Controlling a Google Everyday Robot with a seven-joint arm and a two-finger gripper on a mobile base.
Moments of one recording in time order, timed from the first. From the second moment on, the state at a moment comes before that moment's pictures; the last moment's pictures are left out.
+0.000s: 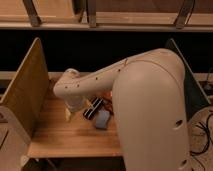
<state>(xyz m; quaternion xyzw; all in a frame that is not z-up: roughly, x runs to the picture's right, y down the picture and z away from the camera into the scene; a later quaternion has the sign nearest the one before) -0.137 0.135 0.775 -0.26 0.16 0.46 0.83</state>
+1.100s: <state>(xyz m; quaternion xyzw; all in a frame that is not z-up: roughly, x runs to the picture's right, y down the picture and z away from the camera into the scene) -0.136 0.133 0.774 -0.26 0.16 0.46 0.83</state>
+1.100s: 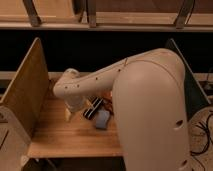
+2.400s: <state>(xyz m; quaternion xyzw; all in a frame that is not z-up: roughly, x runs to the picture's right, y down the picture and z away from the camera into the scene) -0.041 0.148 0.797 -0.17 0.19 0.66 0.71</state>
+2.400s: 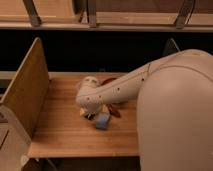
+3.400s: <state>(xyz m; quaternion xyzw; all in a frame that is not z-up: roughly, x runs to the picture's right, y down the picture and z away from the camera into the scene) 0.015 0.170 0.844 -0.16 0.27 0.68 0.66</state>
